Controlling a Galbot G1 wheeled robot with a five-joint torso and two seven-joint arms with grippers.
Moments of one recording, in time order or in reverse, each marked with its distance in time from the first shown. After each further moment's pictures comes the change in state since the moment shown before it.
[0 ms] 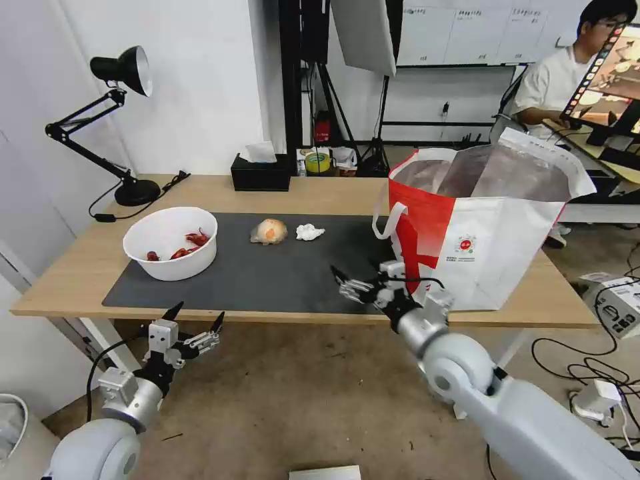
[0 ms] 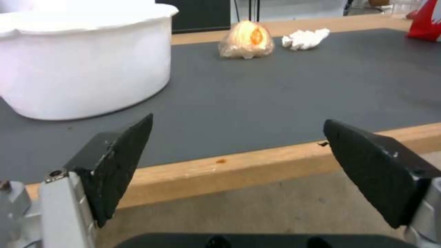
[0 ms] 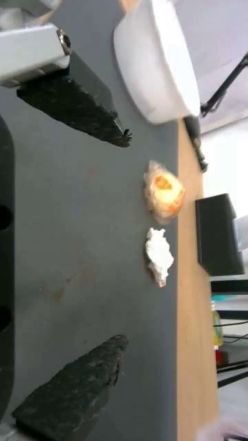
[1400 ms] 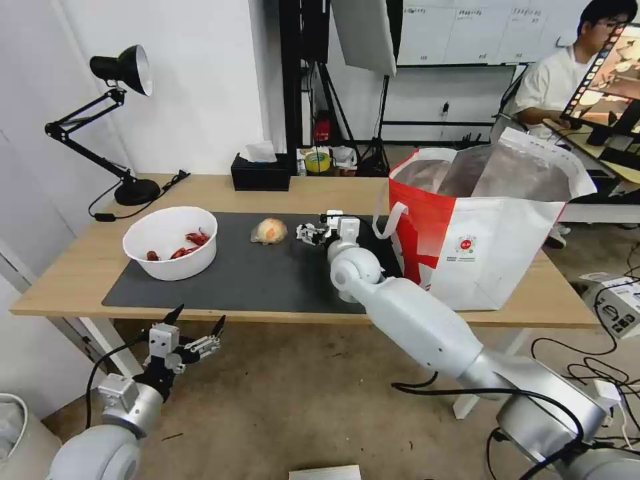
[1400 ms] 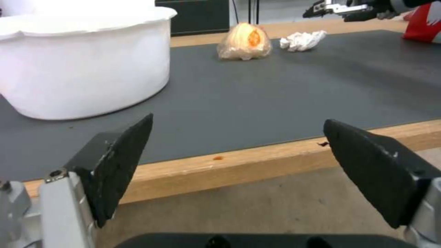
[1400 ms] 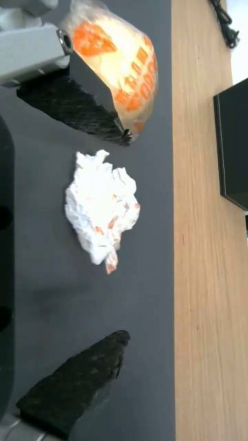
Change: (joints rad) left arm 0.021 -0.006 -0.004 -0.008 0.010 -0.025 0.000; right arm 0.532 0.423 -0.219 -0.659 0.160 -0.139 0.308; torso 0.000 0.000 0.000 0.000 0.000
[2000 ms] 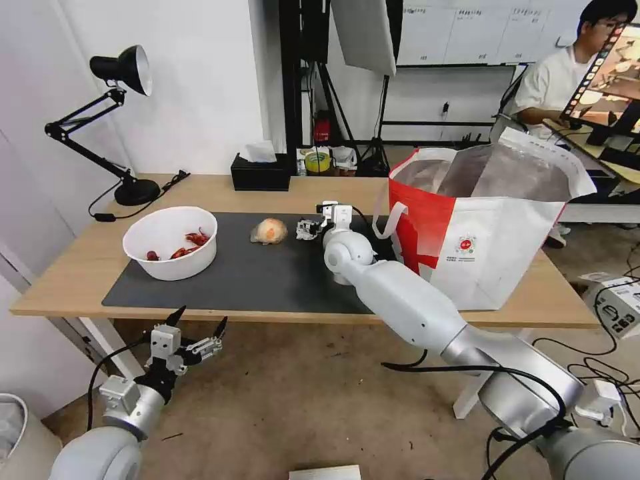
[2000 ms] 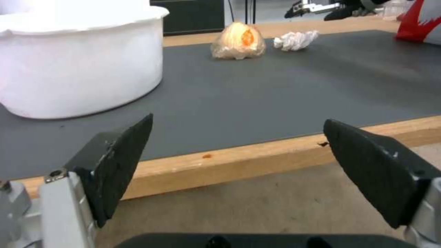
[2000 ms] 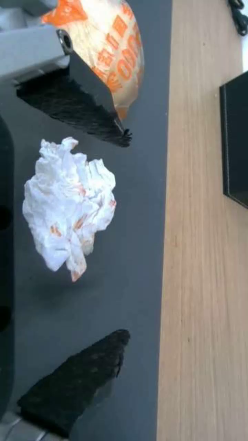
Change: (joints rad) left arm 0.009 -0.004 0.008 -0.010 0.005 -0.001 0.000; right arm 0.079 0.051 -0.005 -0.143 0.008 -0.042 -0.071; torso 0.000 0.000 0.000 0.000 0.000
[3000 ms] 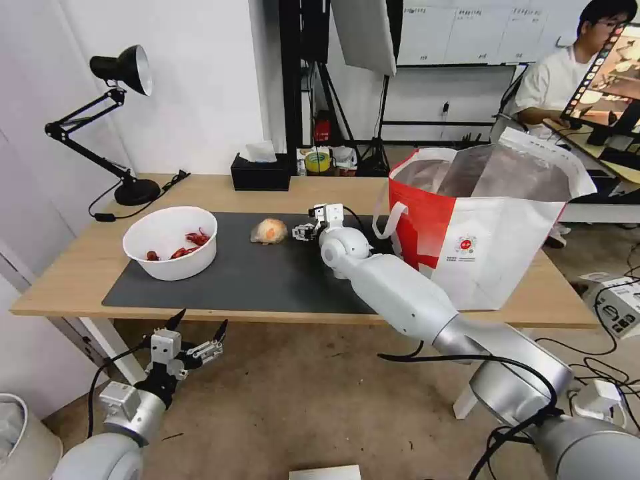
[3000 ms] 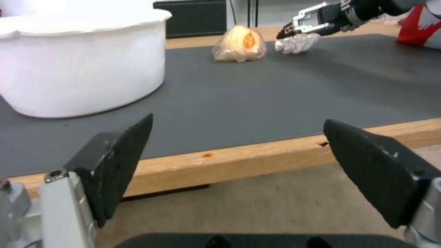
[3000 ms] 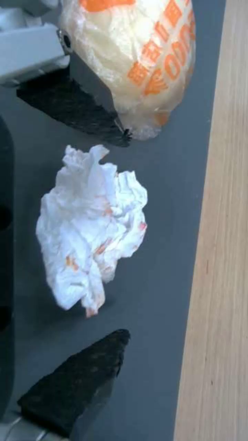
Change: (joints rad) left arm 0.012 -0.021 -0.005 -0.005 0.012 -0.016 0.000; right arm 0.038 0.034 -0.025 -0.092 -0.024 -0.083 -0.087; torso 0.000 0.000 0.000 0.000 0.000
